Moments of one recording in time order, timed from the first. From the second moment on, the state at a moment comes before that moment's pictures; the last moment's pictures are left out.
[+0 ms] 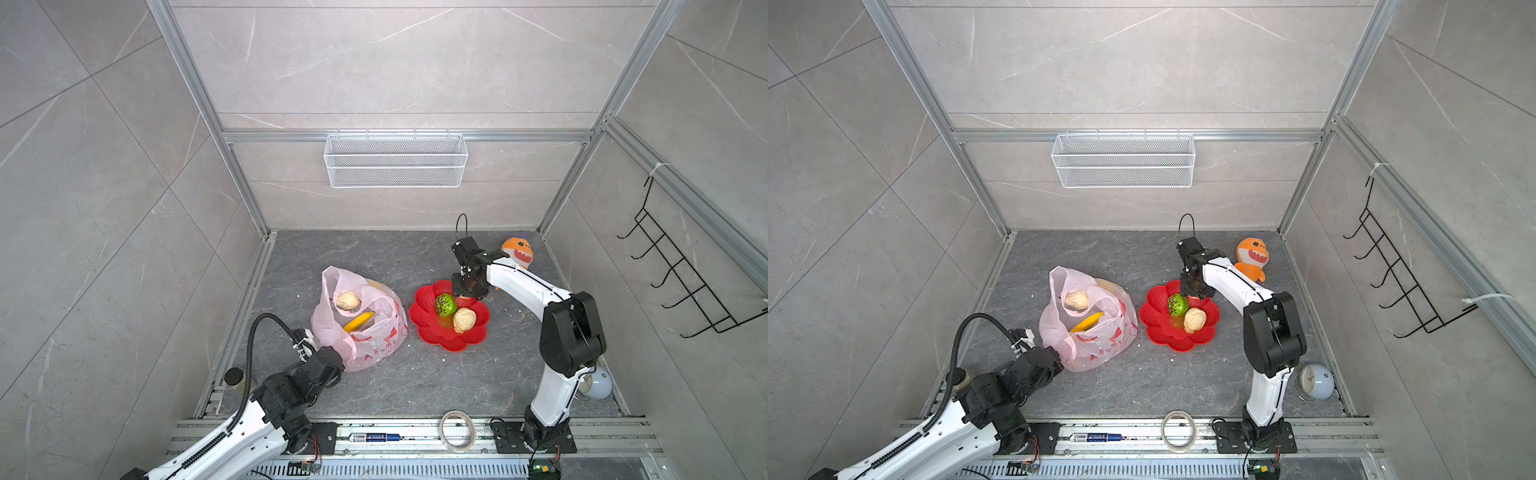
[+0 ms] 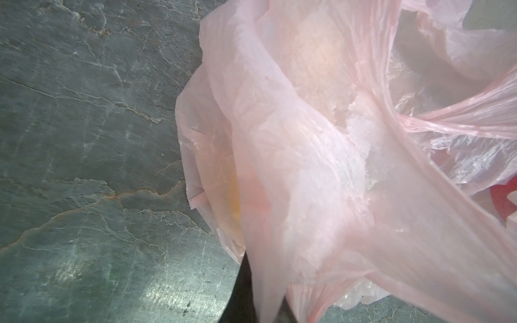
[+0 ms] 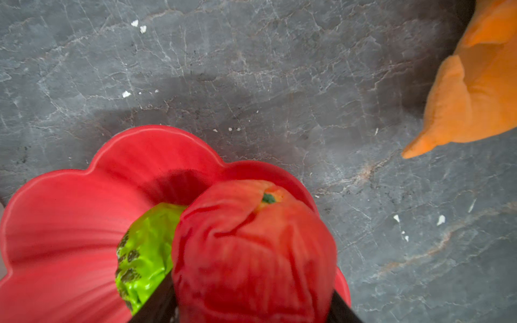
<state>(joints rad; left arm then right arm) -0.84 0.54 0.41 -0.76 -0.46 -1.23 0.37 1.86 1.47 -0.88 0.16 0.36</state>
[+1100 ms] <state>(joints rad) -0.84 0.55 0.41 -0.77 -0.46 -1.23 0.37 1.91 1.43 -0.88 0.15 0.36</state>
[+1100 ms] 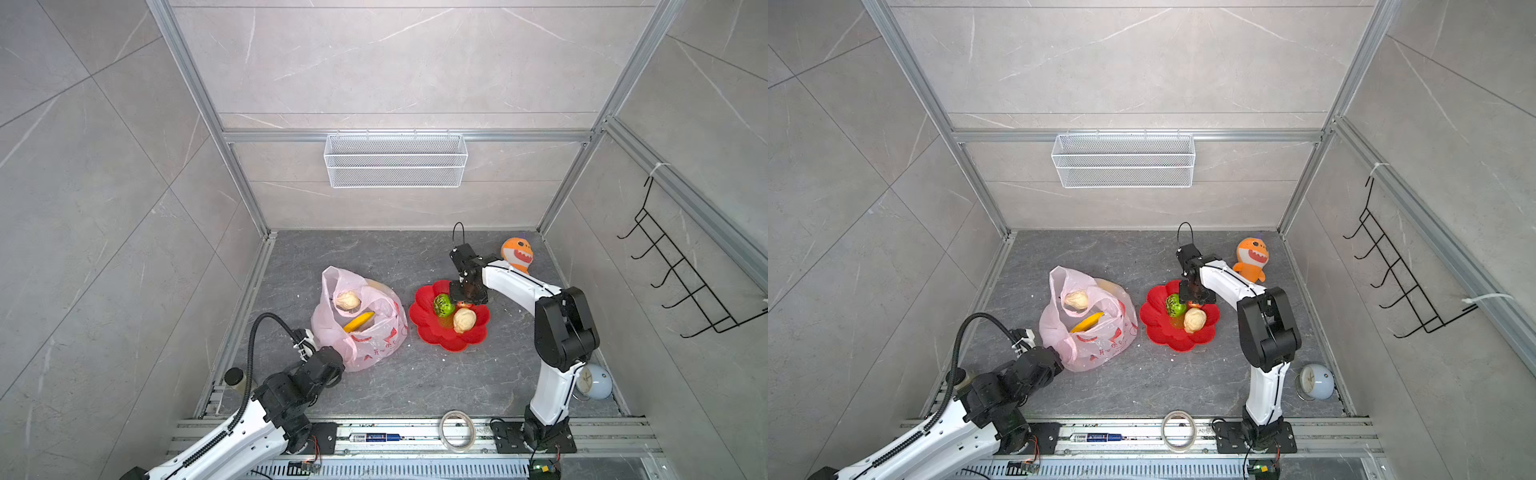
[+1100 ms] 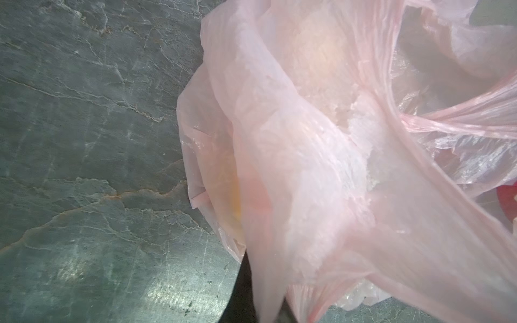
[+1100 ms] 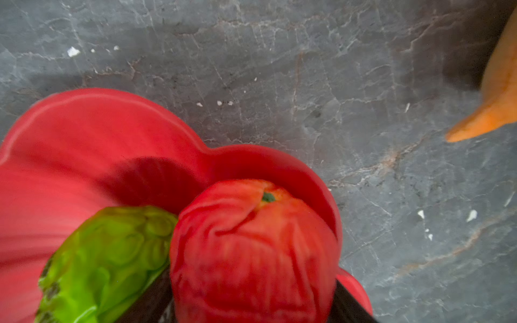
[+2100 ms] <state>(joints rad) -0.84 0.51 0.41 -0.79 -0.46 -1.23 0.67 1.63 1.63 -0.95 0.08 0.35</state>
